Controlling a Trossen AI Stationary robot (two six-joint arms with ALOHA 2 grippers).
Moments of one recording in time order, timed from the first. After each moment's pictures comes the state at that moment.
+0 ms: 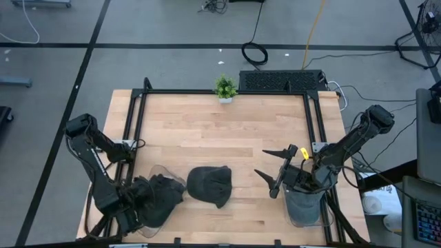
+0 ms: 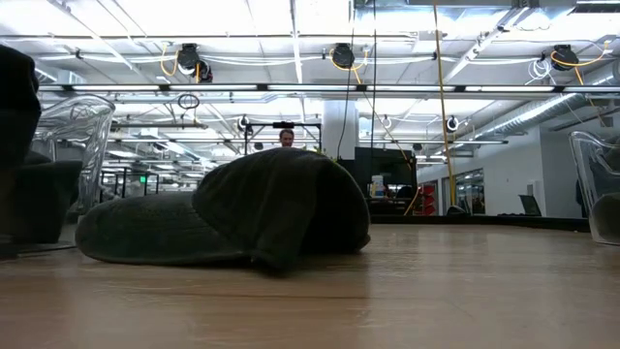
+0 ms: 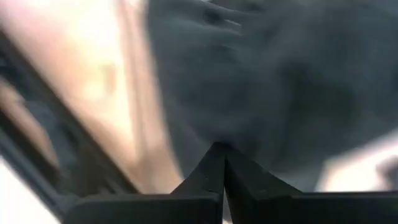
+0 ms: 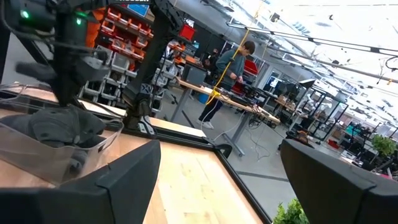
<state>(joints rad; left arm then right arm) -1.05 1.50 1.11 -1.26 -0.15 -1.99 0.74 1.22 0.71 0.64 1.12 -0.52</state>
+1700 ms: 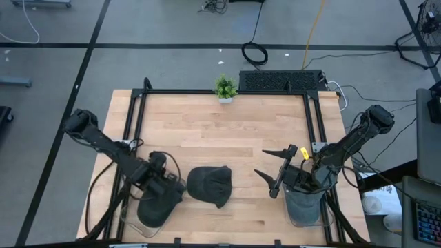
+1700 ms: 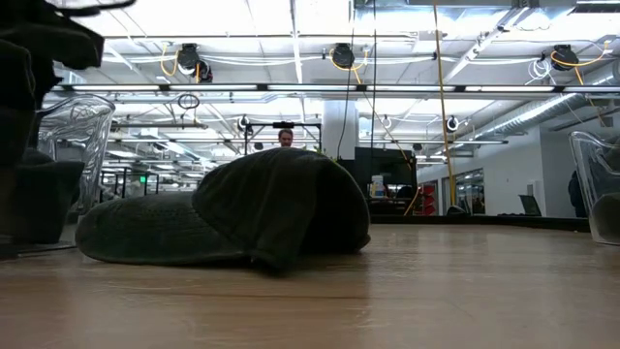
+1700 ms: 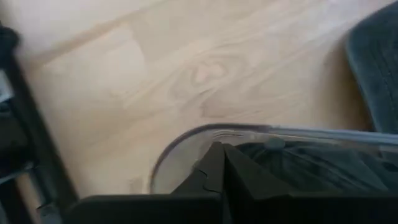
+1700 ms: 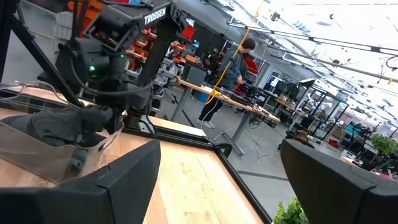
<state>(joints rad) -0.63 1.42 0.95 -1.21 -0.28 -1.79 0.74 1.22 0.71 0.63 1.12 -0.51</state>
